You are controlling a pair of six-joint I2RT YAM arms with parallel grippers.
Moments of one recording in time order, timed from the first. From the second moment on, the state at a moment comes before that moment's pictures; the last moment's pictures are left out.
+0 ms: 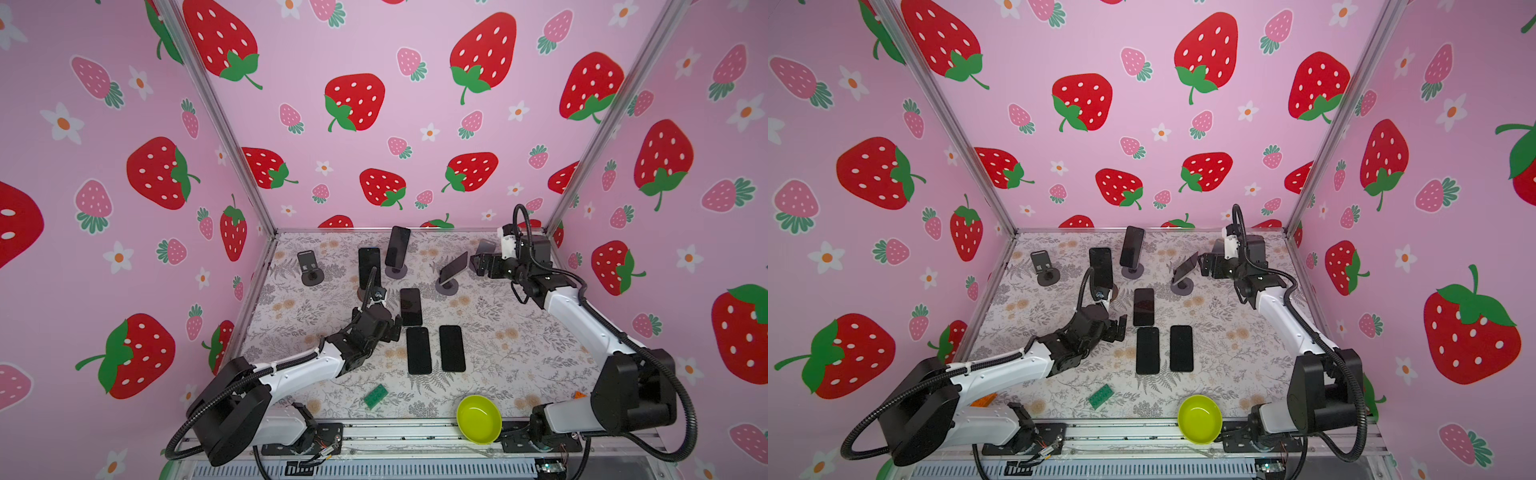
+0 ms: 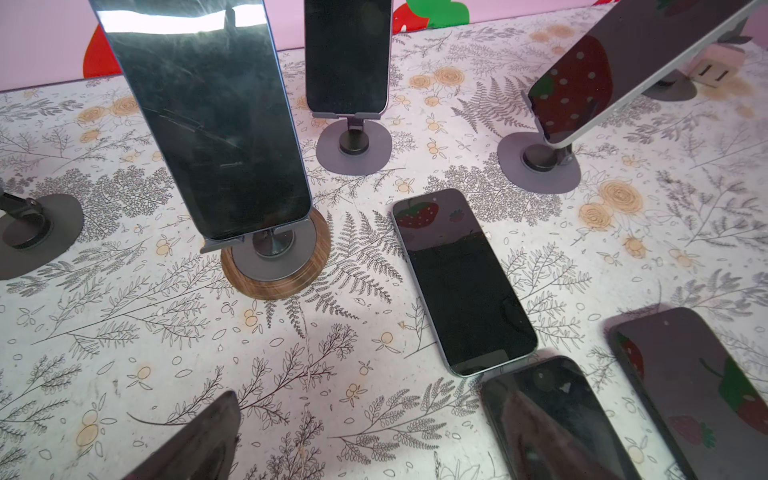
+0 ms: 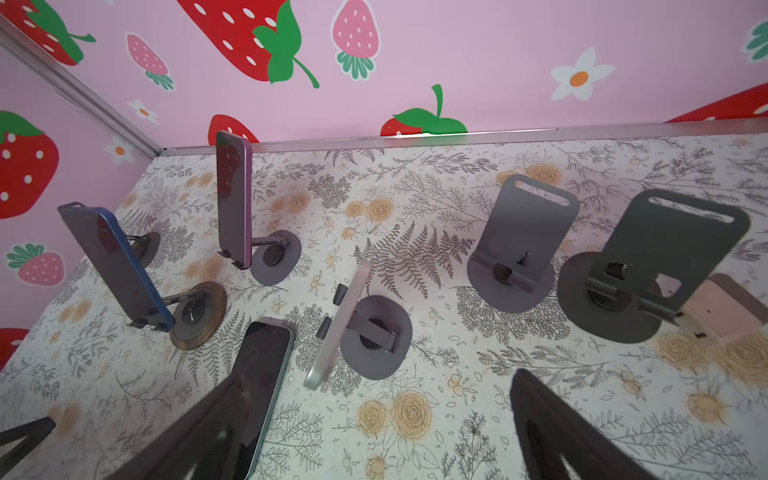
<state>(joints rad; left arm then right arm) -0.76 1.31 0.60 0.06 -0.41 -0.29 0.25 1.42 1.06 -0.16 -0.27 0.15</state>
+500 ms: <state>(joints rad) -0.76 1.32 0.60 0.06 -0.39 -0.28 0.27 1.46 1.08 -0.08 -0.29 0.16</state>
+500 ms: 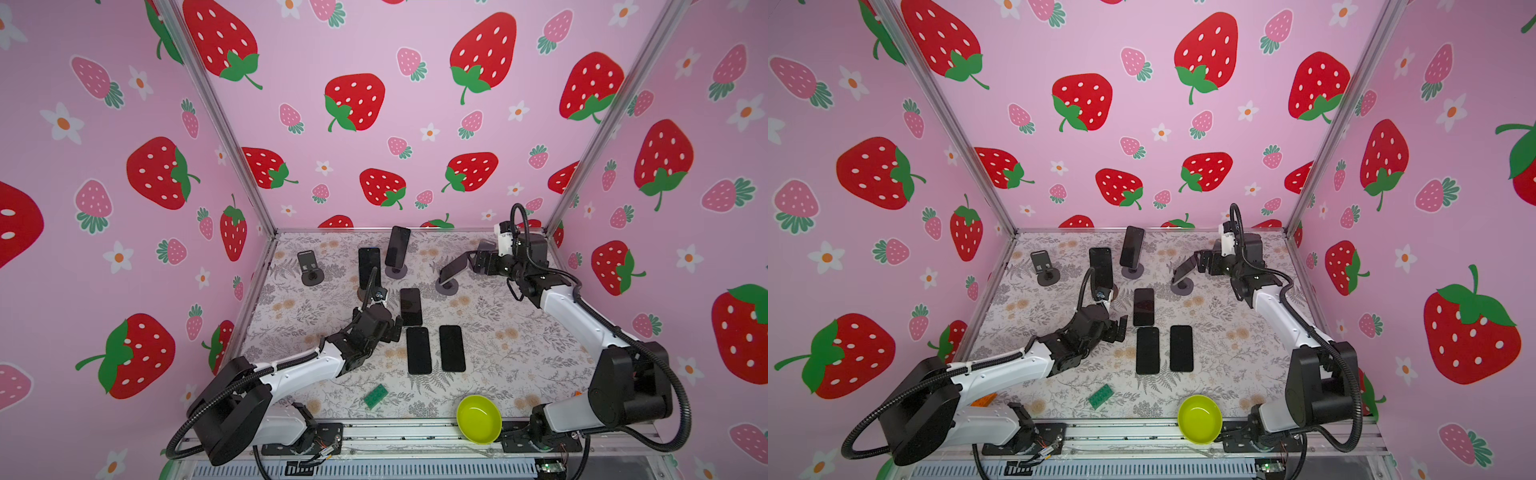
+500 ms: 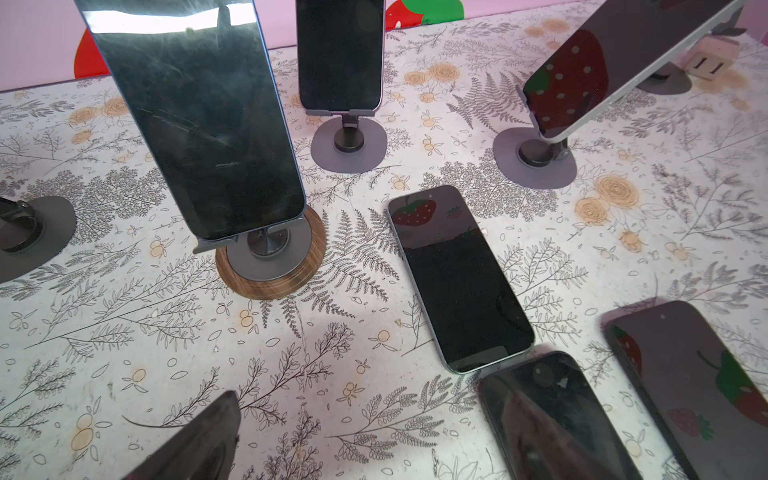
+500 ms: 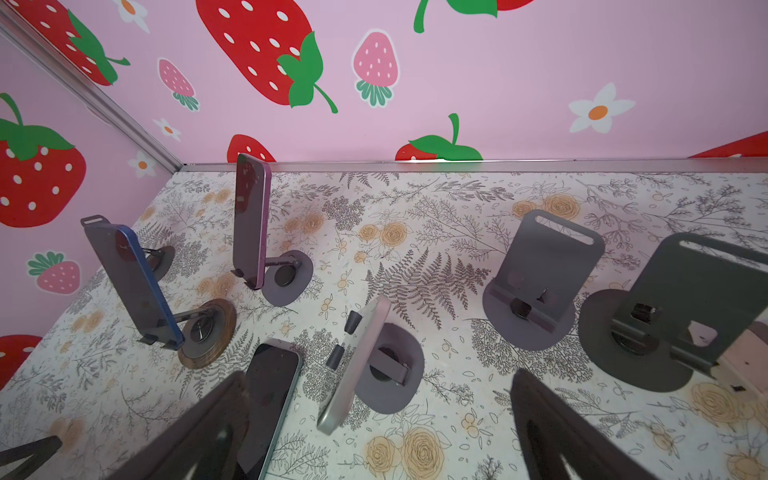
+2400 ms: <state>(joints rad) -0.76 1.31 0.60 0.06 -0.34 -0.29 0.09 1.78 1.27 -0.16 -0.92 -1.03</state>
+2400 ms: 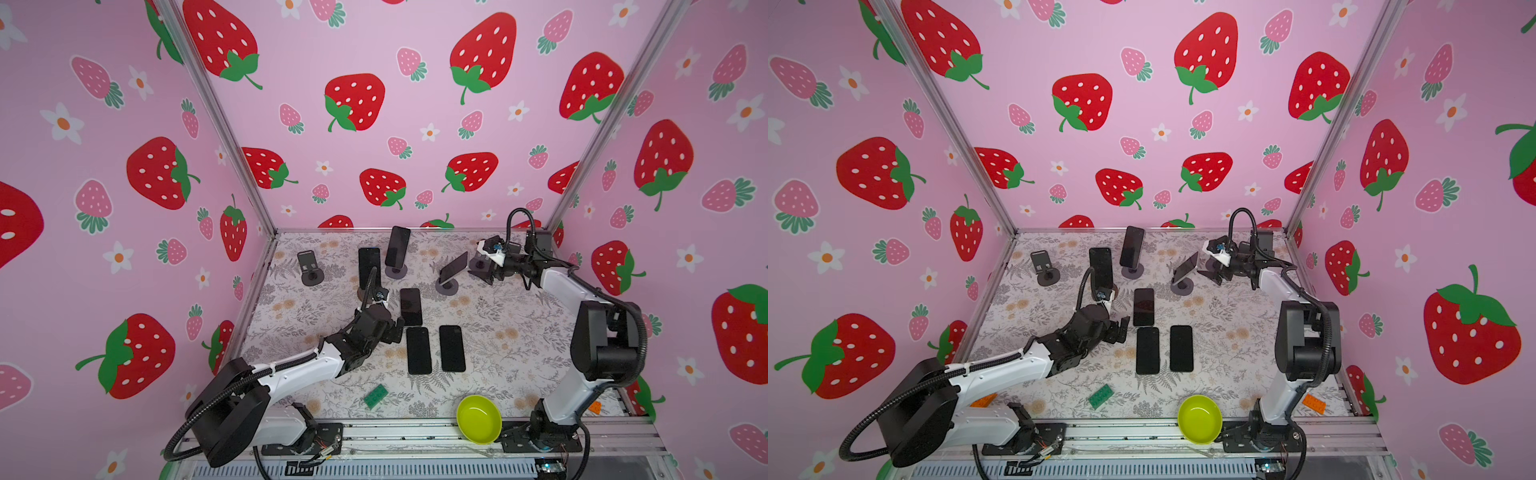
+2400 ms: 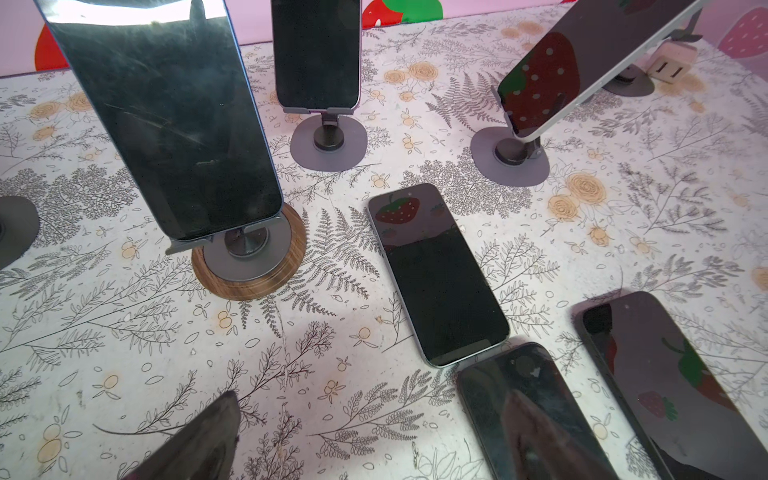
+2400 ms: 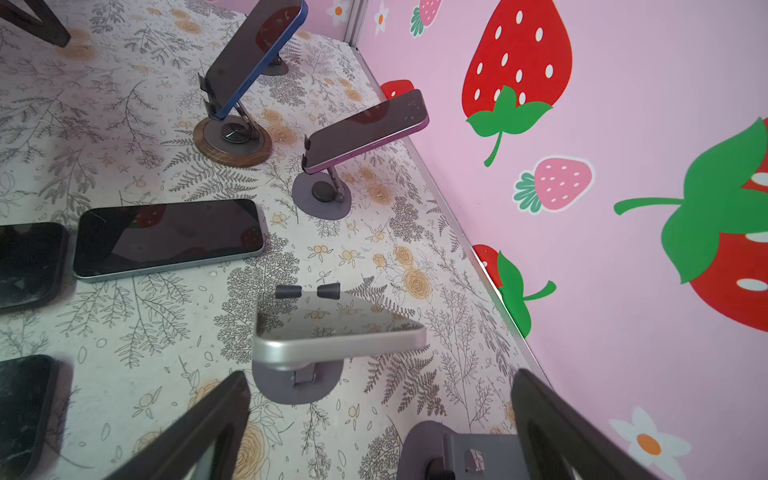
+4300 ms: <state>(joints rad) -0.76 1.32 0.60 0.06 -0.31 -0.29 0.17 1.75 1.10 0.19 -0.86 -0.58</state>
